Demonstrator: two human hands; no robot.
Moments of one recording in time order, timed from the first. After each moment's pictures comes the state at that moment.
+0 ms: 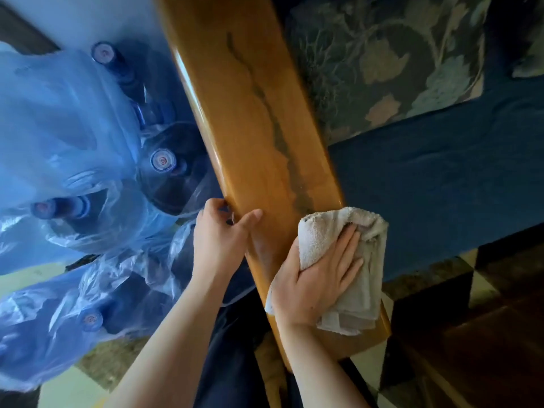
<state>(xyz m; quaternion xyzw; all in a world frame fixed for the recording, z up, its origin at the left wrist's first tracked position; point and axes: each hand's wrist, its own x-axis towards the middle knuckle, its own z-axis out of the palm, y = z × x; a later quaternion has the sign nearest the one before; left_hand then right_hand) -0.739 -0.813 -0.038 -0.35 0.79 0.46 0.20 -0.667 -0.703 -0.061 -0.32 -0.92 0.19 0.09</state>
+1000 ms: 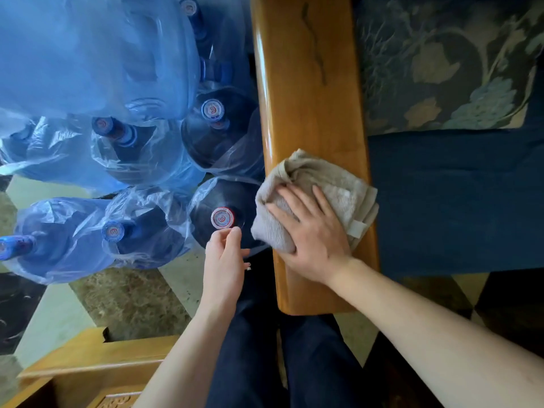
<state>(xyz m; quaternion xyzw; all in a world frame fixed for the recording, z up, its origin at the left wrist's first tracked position) -0.588 -0.795 -0.019 -0.53 0.60 0.58 0.11 -0.675 -0.638 -0.054 0.39 -0.91 0.12 -0.09</state>
